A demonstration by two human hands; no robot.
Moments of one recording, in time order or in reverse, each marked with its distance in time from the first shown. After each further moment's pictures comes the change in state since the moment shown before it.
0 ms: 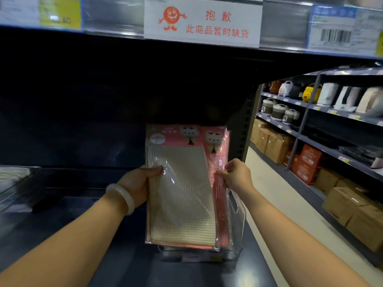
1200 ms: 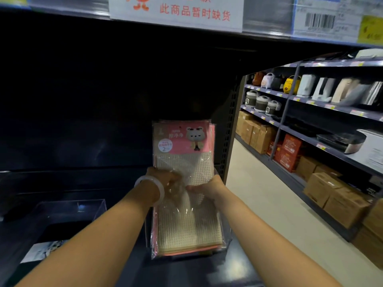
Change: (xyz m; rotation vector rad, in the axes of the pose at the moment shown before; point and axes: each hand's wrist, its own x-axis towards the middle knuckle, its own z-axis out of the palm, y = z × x) left_hand 0.054 -0.030 0.051 0.510 0.214 -0.092; right_hand -0.024 0.018 0.030 0.288 -0.250 0.230
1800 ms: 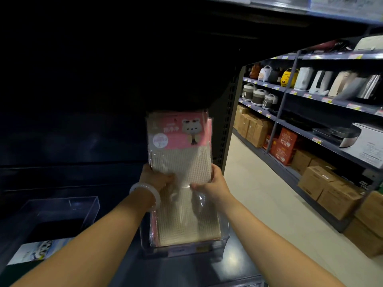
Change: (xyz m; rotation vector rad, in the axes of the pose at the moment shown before) left_hand 0.005 -0.020 0.005 -0.120 0.069 0.119; right_hand 0.007 0.026 -0.003 0.237 0.007 -0.161
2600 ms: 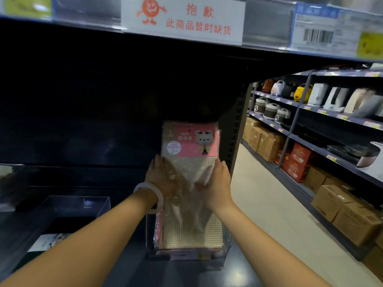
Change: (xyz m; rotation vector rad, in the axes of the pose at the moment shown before) left_hand -0.027 0.020 -0.008 0.558 -0.012 0.261; right_hand -0.032 -0.044 0.015 -0.716 0.130 -0.249
